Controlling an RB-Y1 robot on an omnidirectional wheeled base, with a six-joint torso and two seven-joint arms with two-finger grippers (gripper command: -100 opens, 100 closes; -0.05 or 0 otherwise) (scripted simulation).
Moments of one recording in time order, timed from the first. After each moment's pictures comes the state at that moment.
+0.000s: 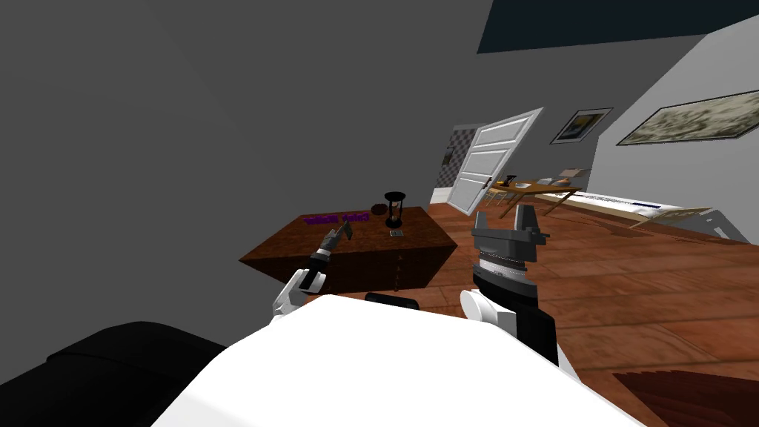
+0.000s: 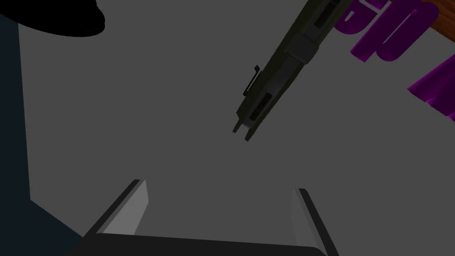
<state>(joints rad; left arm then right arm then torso) 0.37 0.32 0.17 -1.85 -0.37 -0.35 -0.33 0.51 0.00 -0.02 -2.34 -0.10 -0.53 -0.07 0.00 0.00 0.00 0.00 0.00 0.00</state>
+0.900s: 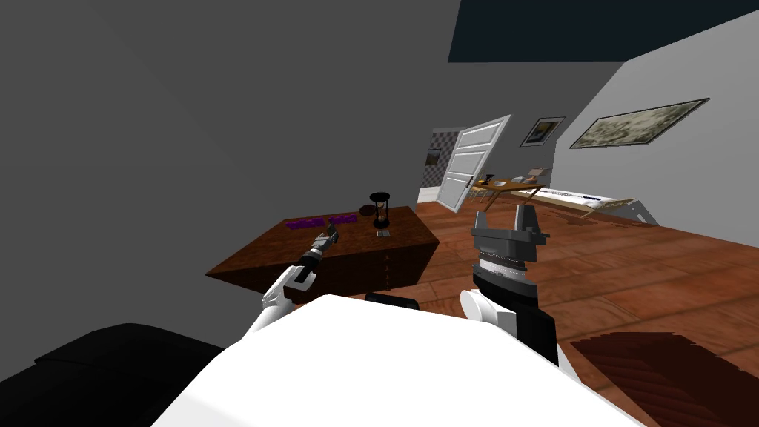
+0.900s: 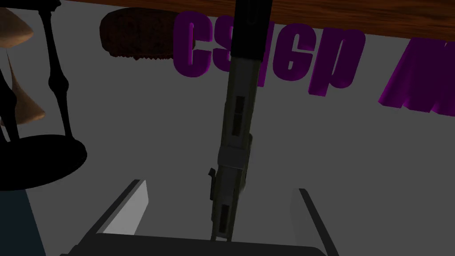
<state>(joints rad) 0.31 0.45 0.24 -1.65 -0.52 -0.23 -0.47 0.51 0.00 -0.02 -2.34 -0.10 -0.53 -0.07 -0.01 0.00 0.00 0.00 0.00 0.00</state>
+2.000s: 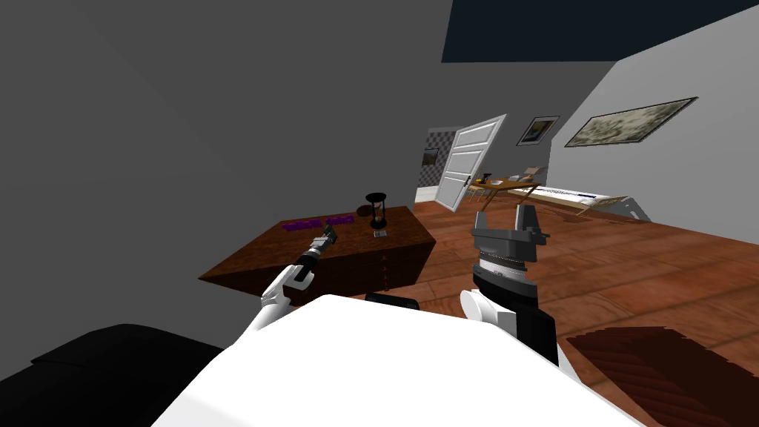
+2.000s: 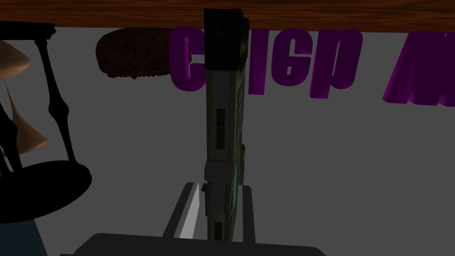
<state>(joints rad) 0.30 0.47 0.24 -1.62 -0.55 -0.20 -0.50 0.51 0.00 -0.02 -2.34 -0.10 -0.53 -0.07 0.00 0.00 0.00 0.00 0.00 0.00</state>
